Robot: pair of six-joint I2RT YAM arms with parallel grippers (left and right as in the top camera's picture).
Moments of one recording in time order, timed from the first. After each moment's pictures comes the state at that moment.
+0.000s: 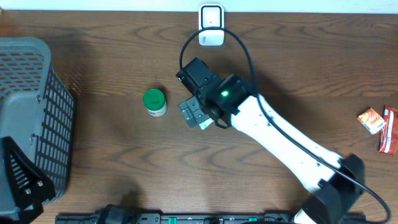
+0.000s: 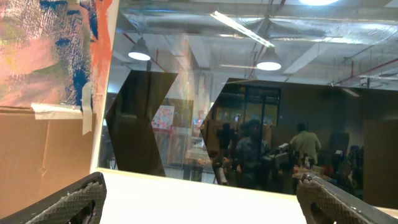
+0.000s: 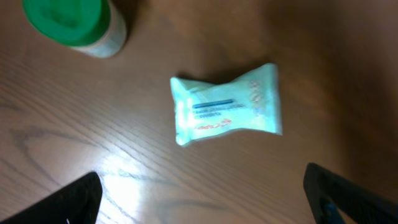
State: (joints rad) left arm -0.31 0.42 1.34 -0.38 -0.39 0.09; right arm 0.79 1.79 1.64 -1.04 0.15 0.25
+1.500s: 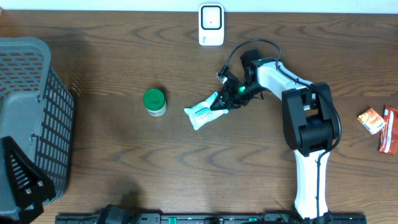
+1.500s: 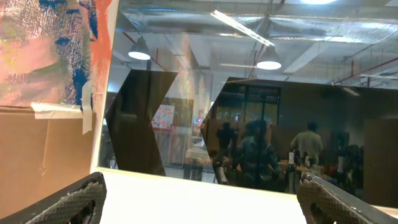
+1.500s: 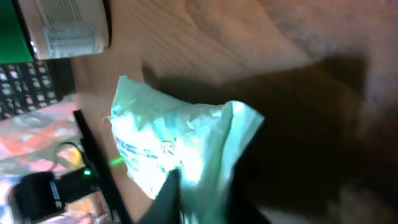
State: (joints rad) left arm -0.31 0.42 1.34 -0.39 -0.39 0.09; right arm 0.27 2.33 1.61 -0.90 -0.89 -0.09
